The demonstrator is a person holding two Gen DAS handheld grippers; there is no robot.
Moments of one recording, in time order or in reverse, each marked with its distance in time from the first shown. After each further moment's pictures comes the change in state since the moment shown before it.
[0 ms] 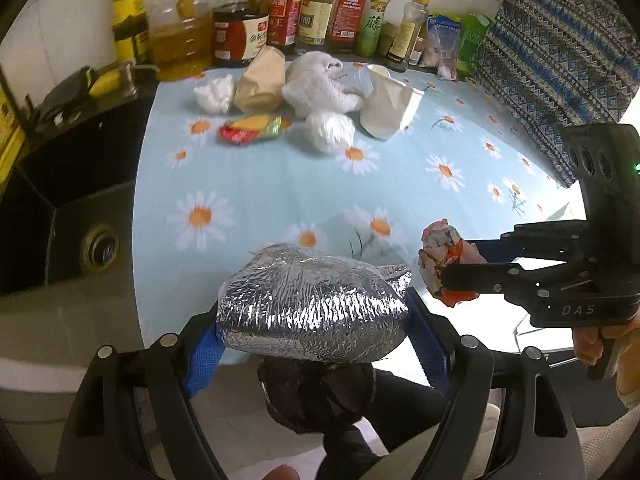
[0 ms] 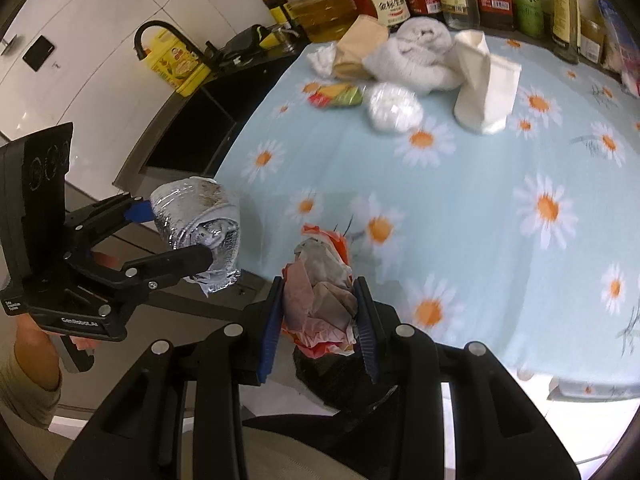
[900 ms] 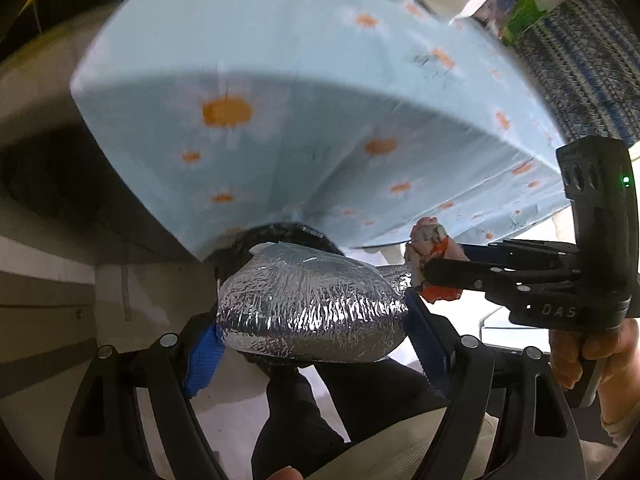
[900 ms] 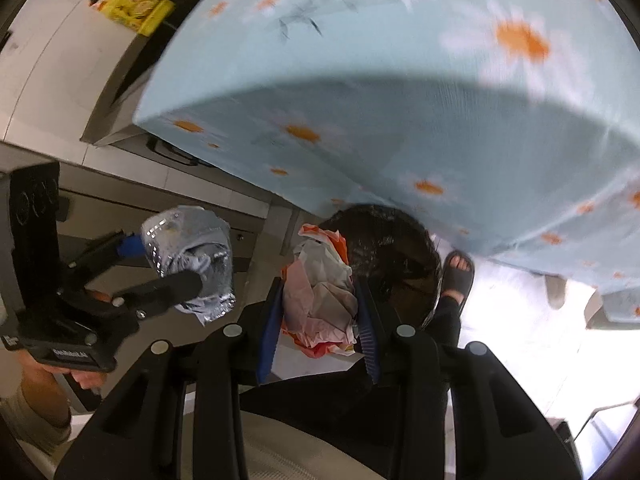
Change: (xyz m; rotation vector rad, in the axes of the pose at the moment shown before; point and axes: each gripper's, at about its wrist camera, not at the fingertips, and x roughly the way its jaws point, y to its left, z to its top) left arm 0.084 0.023 -0.129 -0.250 0.189 -0.084; right arm 0.113 -0.011 -0.090 0.143 0.212 0.014
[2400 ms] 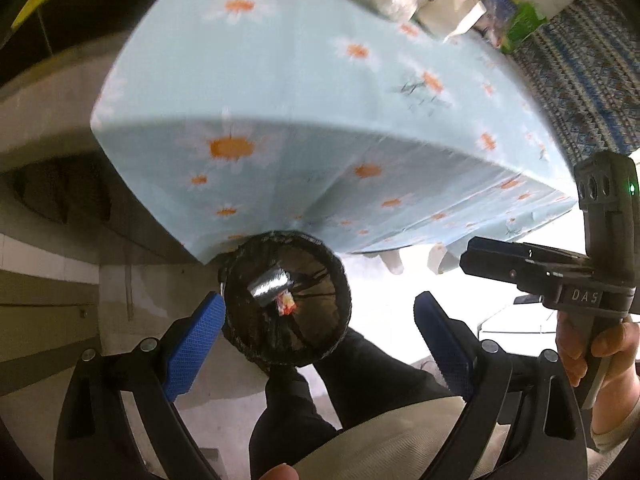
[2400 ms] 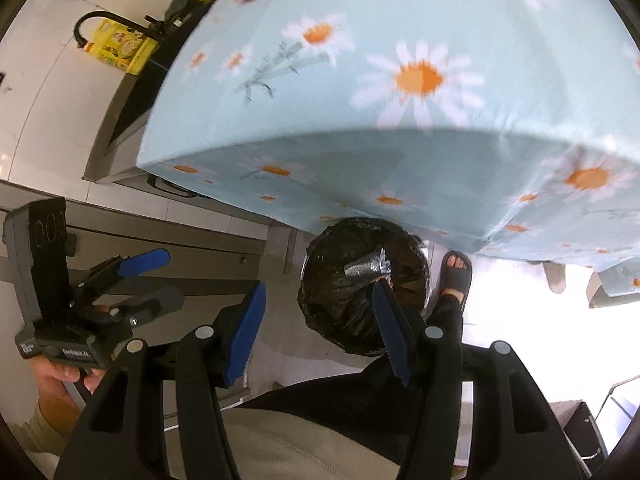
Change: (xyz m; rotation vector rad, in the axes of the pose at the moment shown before) left arm -0.034 -0.009 0.014 -0.003 -0.024 -0.003; right arm -0.066 -0.013 -0.002 0.067 -0.105 0.005
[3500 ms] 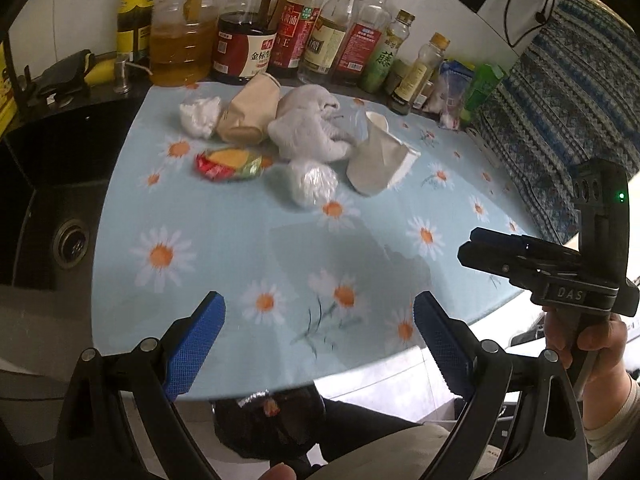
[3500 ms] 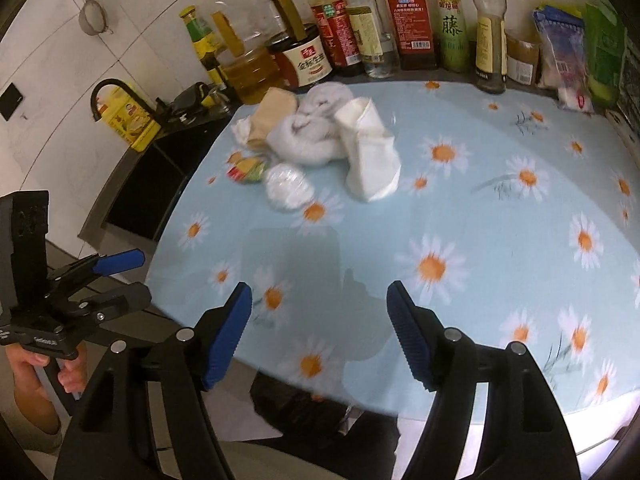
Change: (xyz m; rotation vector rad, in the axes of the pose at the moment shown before) left arm -0.055 -0.073 0.143 0.103 -0.231 -0.021; right arm -0.109 -0.025 0.137 -0.138 -0.267 -0.125
